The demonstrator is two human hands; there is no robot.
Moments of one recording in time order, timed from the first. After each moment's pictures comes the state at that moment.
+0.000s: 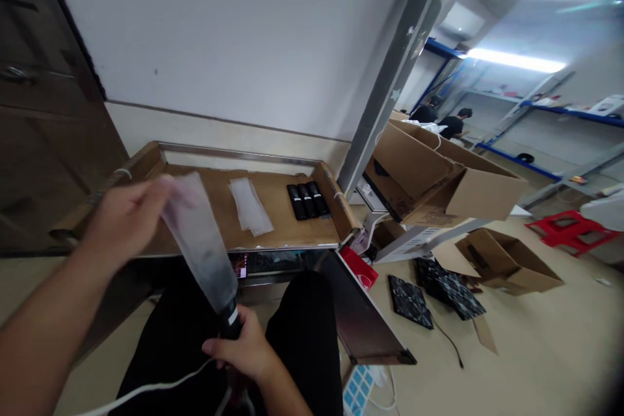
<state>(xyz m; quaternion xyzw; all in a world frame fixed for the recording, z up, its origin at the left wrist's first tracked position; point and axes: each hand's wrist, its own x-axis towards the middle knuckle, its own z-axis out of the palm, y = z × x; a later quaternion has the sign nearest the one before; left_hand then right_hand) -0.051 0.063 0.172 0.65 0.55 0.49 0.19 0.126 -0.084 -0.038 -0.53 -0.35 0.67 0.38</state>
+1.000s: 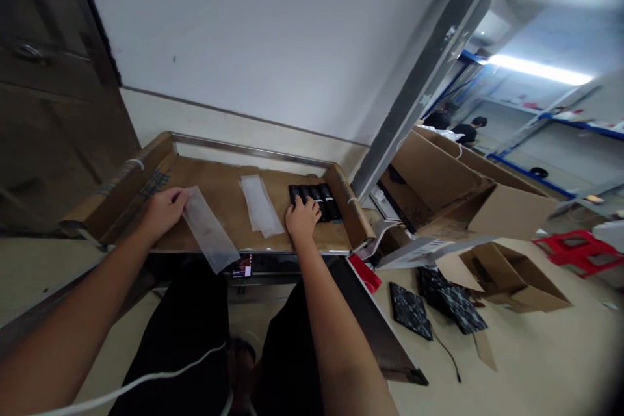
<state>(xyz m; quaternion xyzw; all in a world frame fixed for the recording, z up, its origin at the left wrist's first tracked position) -0.107 0.185 0.023 0.64 0.63 0.38 0.21 0.238 0.142 0.015 -0.79 -0.55 -0.11 0.24</state>
